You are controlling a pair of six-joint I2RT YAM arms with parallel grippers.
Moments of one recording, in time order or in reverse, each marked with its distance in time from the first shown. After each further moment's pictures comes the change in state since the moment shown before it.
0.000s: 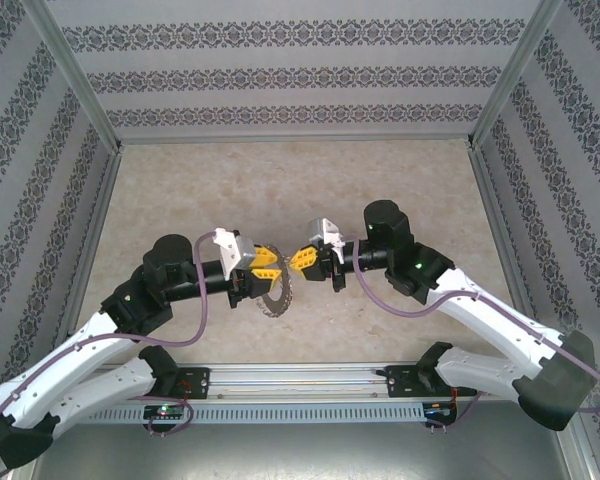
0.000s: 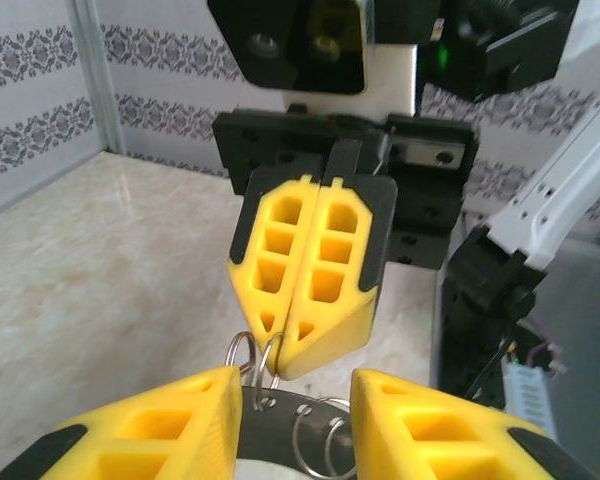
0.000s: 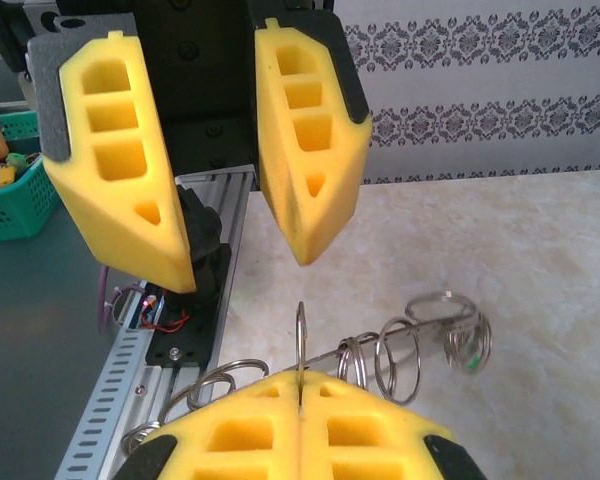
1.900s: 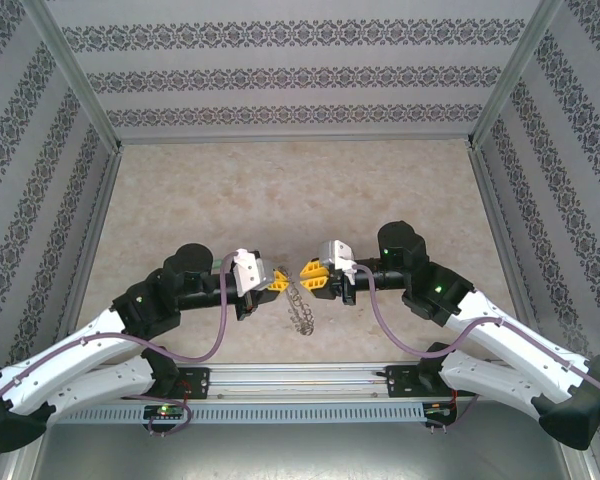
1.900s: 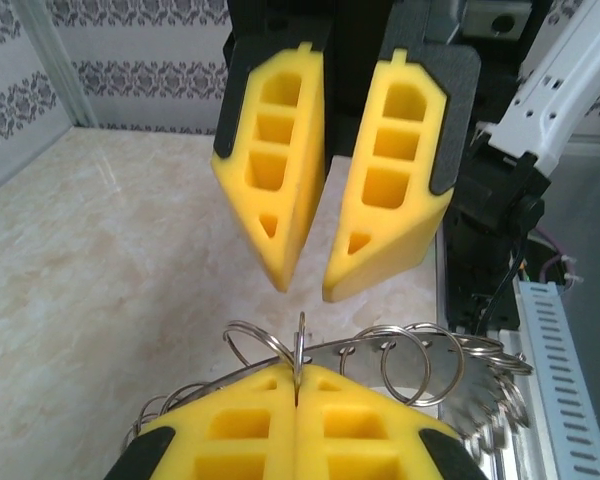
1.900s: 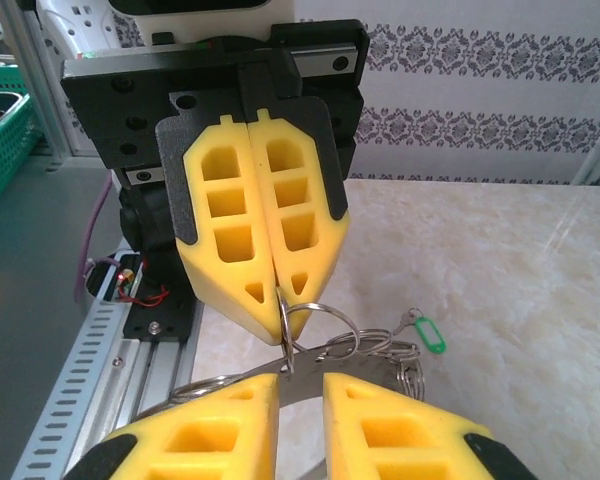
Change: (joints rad) left arm -0.115 0.020 -0.039 -0.023 -0.064 0.125; right arm 0.078 -0.177 -0.083 -0.058 0.148 -0.070
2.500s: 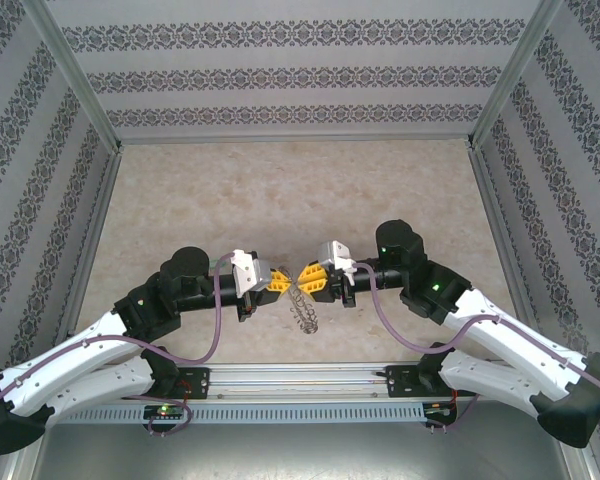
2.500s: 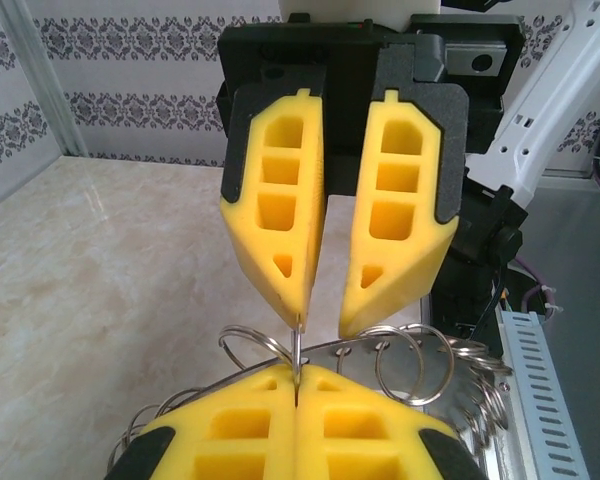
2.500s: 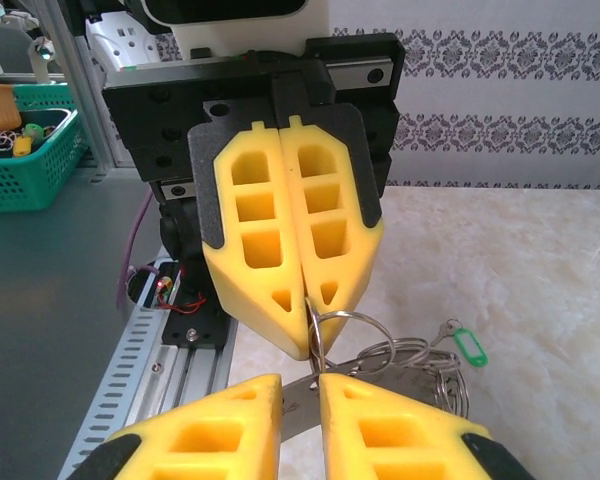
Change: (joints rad) left arm 0.000 -0.016 -0.045 0.090 0.031 -0.041; right arm 0.000 0.021 0.005 0.007 -0.076 0.029
